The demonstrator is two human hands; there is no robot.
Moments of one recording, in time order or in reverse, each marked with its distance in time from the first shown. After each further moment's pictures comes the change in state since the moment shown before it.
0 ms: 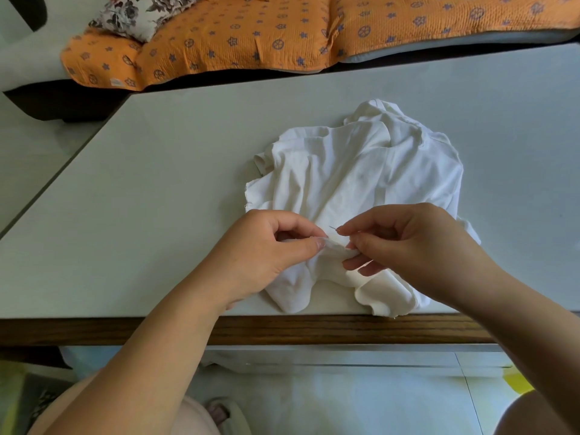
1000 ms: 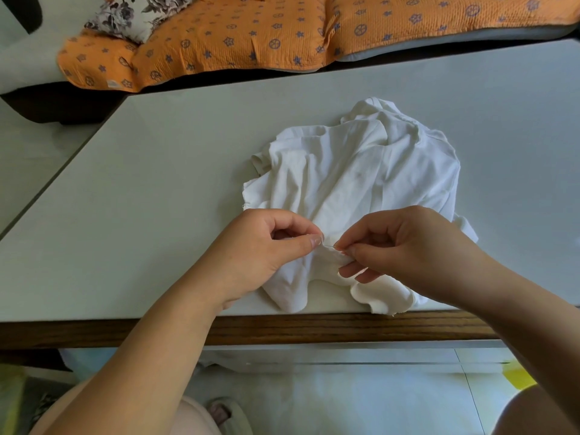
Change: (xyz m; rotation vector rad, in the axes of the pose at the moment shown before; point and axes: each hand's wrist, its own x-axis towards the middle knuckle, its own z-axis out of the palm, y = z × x) left_hand 0.000 0.000 -0.002 0.001 -0.003 0.004; right_hand -0.001 -0.001 -0.003 -0.061 -0.118 0.032
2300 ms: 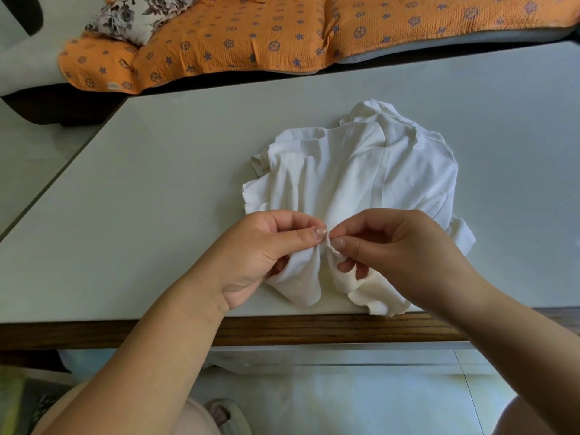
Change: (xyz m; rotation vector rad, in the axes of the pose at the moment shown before) left_hand 0.003 0.002 0.005 -0.374 -0.109 -0.131; right_hand -0.002 0.001 0.014 0.217 0.119 -0.103
